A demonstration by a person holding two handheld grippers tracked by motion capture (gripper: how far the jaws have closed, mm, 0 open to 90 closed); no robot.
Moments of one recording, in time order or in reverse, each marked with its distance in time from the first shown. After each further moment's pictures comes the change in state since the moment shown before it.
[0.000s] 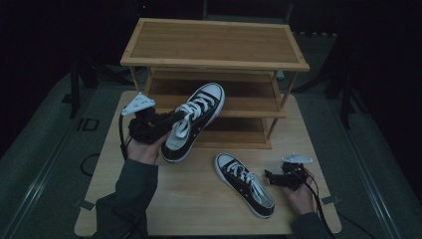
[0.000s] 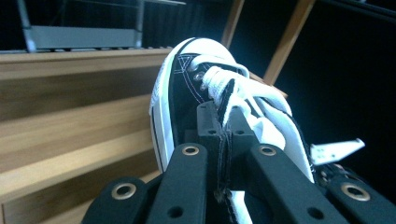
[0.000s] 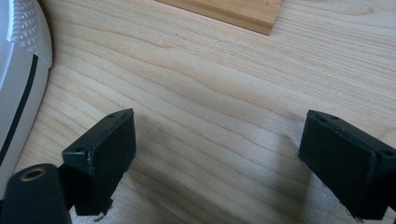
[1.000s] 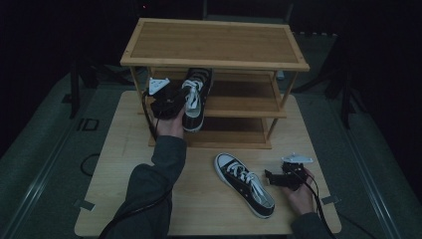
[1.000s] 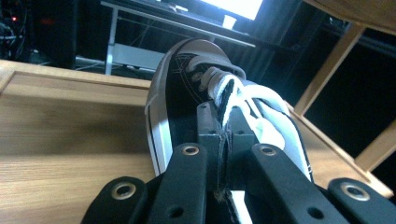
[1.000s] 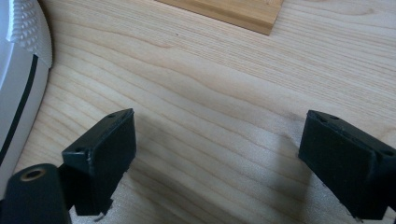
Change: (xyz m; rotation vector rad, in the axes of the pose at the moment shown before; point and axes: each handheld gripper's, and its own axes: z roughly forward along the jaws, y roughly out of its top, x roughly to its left) left arm 0.022 0.009 0.081 -0.153 0.255 -0.189; right arm 0.000 0.000 0.000 0.000 0.000 0.001
